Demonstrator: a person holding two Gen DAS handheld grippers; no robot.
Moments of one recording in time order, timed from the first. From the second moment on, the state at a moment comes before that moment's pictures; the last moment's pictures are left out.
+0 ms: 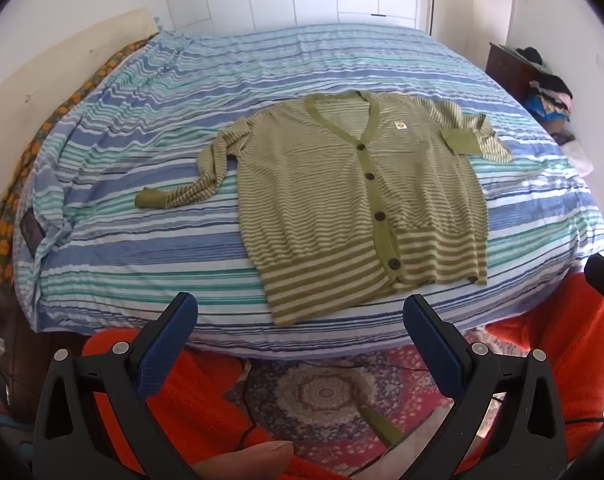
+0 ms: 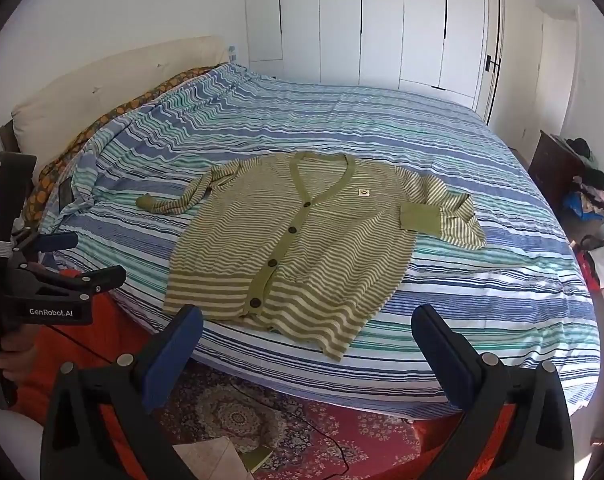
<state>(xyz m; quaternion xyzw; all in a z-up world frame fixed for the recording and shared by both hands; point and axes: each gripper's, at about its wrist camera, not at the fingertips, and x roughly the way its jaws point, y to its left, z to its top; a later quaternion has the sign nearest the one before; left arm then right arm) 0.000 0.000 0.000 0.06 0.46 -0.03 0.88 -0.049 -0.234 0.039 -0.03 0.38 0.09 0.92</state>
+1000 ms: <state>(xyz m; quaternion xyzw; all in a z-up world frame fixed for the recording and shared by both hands) -0.006 0.015 0.000 0.06 0.45 -0.01 0.89 0.052 -0.327 -0.158 0.17 0.55 0.11 0.81</state>
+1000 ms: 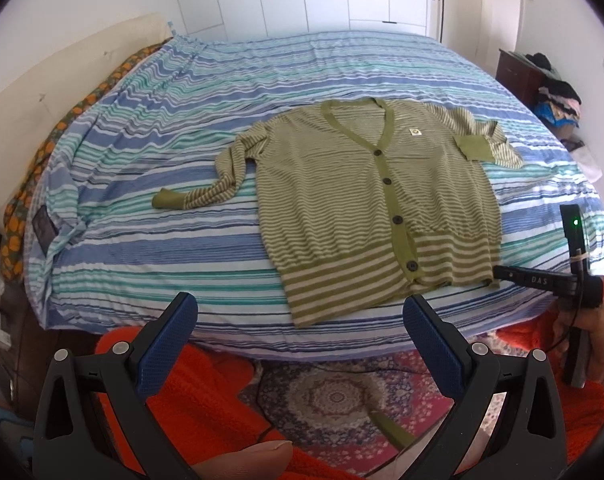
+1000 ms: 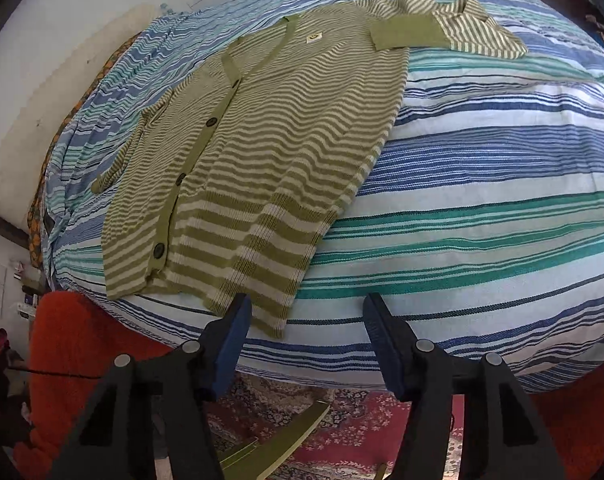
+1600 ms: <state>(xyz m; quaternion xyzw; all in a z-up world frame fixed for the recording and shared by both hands) 0.006 0.002 -0.010 0.09 0.46 -0.02 0.88 0.047 -0.350 -0.163 0.15 0.57 0.09 0.80</state>
